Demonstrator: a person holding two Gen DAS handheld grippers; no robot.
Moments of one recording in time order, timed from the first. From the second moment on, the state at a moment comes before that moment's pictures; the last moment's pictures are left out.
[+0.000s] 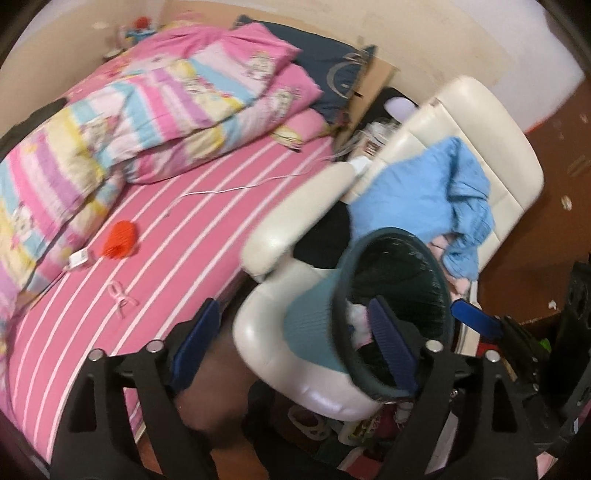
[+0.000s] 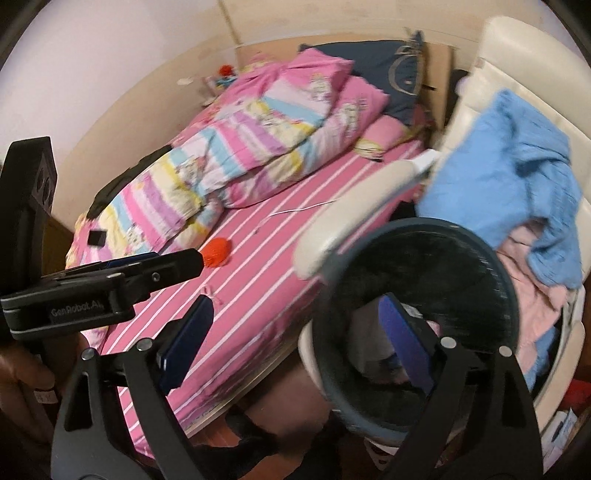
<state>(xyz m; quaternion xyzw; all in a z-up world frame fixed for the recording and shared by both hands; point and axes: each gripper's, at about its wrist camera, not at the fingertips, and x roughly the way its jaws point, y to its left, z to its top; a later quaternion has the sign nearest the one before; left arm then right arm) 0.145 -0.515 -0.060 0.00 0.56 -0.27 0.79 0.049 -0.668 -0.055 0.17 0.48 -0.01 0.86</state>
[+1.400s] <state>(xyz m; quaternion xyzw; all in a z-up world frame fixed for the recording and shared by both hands) 0.240 -0.102 -0.126 -0.13 0.59 -0.14 0.79 0.163 -0.349 -0.084 0.12 0.52 0.02 0.84</state>
